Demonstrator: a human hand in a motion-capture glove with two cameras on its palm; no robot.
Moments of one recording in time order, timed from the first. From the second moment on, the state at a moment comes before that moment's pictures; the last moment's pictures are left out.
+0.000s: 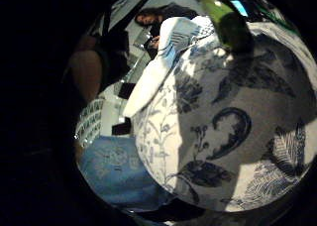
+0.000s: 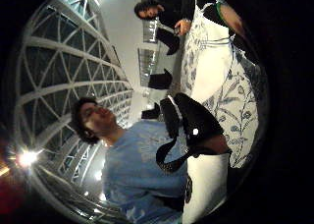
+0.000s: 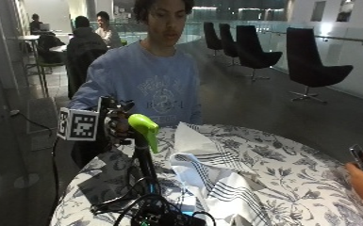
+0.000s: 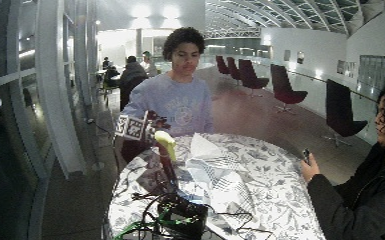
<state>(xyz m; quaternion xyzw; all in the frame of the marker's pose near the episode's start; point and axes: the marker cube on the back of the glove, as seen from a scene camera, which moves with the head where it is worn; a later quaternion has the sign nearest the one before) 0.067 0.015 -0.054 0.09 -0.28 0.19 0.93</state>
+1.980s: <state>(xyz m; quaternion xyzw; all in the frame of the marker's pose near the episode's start) 0.163 -0.082 -0.058 0.13 -0.17 0.32 0.92</state>
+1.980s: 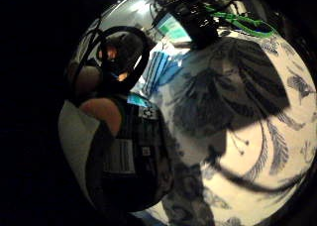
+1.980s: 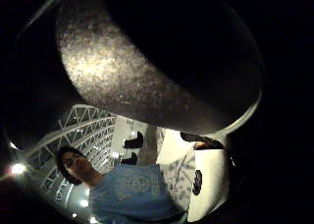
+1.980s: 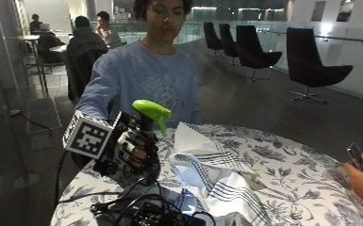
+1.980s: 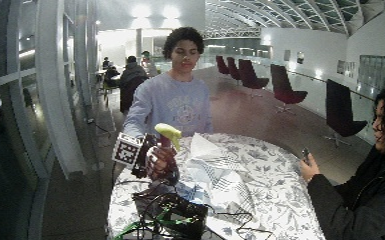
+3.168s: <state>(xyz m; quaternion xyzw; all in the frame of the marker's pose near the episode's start) 0.102 -0.098 -0.057 -0.23 -0.05 0.35 0.91</state>
